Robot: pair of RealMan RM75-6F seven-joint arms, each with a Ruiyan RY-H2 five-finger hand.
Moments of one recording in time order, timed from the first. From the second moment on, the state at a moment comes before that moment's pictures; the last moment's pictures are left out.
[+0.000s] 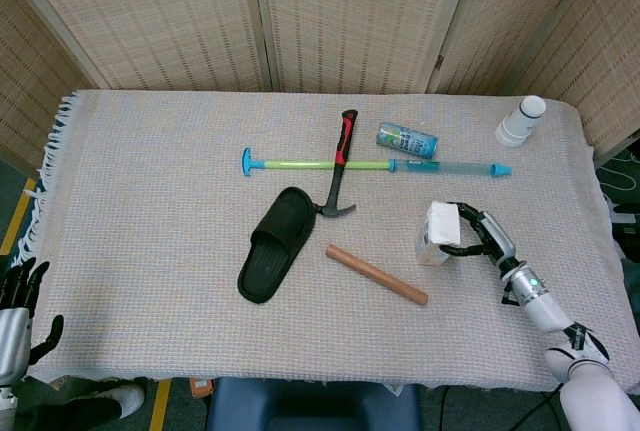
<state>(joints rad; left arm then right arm) 0.01 -1.10 -0.05 -1.82 1.45 1.58 0.29 0.55 -1.79 -0.11 -0.30 -1.67 1.08 1.98</state>
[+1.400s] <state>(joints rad) 0.01 -1.11 -0.04 -1.82 1.47 1.59 0.30 0.46 -1.27 -0.02 -1.44 -1.50 1.36 0.54</state>
